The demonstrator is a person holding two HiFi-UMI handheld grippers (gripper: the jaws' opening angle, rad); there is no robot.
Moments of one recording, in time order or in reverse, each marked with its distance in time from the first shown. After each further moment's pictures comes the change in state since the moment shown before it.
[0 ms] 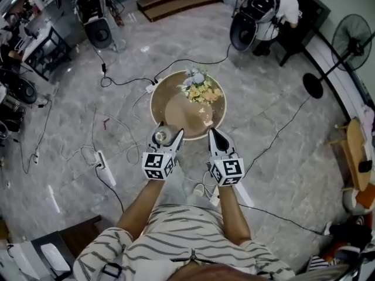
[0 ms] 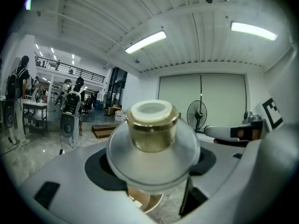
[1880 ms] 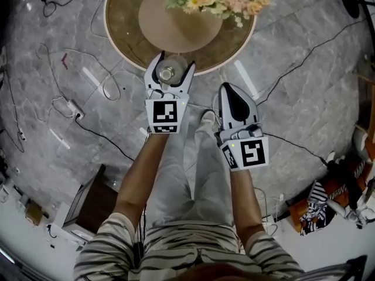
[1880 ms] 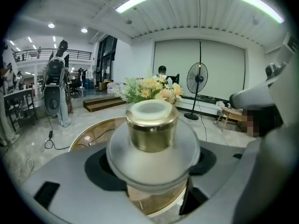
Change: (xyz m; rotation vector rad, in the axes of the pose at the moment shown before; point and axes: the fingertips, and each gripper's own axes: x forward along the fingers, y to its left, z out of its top) left arm 0.224 0.099 -0.340 0.087 0.335 -0.072; right arm 0.144 -0.087 -0.295 0.130 0.300 -0.132
